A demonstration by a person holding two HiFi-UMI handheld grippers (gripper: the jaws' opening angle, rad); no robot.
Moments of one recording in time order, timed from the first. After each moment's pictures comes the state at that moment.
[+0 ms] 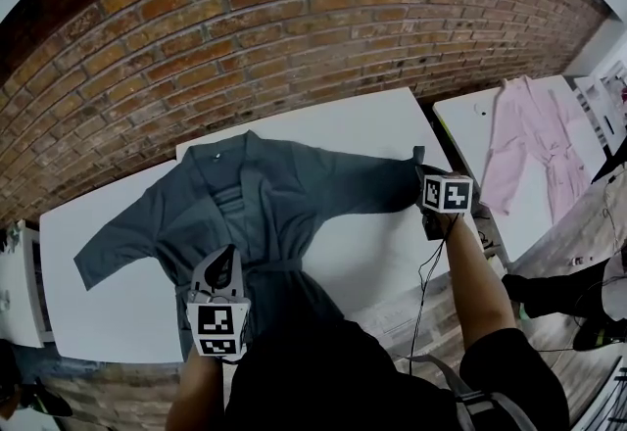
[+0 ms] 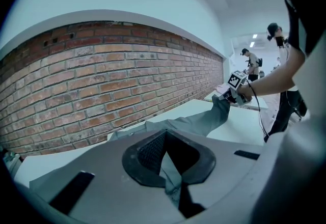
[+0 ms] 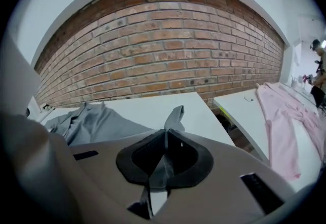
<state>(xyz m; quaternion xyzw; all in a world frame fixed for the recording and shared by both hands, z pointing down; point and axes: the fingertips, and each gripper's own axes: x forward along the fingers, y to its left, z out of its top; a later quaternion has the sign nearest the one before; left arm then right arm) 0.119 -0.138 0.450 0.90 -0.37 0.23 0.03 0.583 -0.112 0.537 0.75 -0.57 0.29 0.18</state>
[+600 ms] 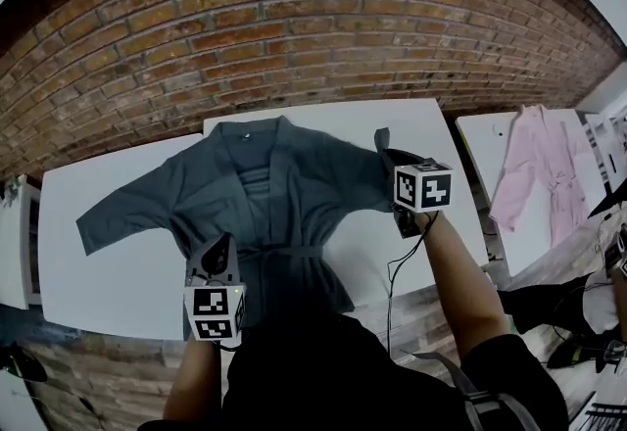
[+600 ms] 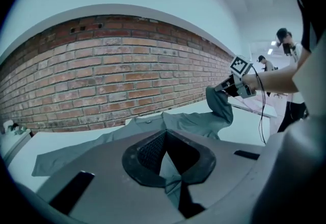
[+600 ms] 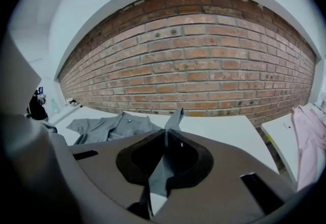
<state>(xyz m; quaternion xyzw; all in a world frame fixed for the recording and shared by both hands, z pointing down) 0.046 -0.148 0.466 0.87 -0.43 0.22 0.09 0.406 -0.196 0.456 0.67 -0.68 0.24 0.18</state>
